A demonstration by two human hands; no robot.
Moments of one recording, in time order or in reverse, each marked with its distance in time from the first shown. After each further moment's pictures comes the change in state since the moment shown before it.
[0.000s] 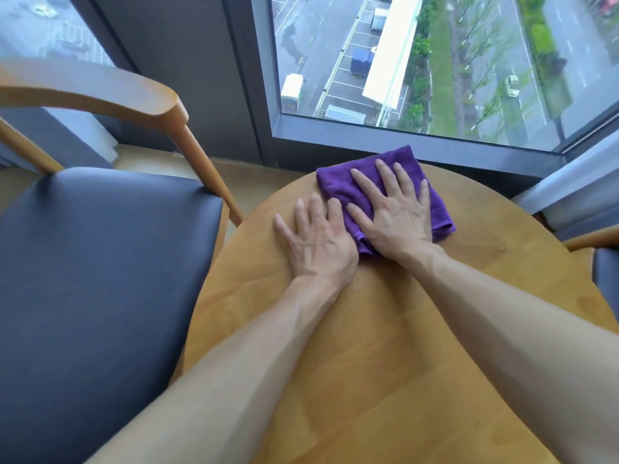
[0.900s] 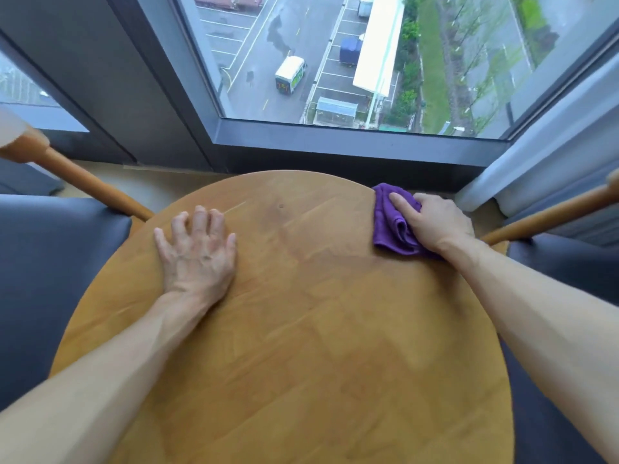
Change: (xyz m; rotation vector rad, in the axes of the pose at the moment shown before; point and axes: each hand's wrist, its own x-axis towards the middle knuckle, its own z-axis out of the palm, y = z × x) left_hand 0.012 0.015 0.005 0.349 -0.035 -0.069; right_hand -0.006 0.250 -0.024 0.226 -0.168 0.320
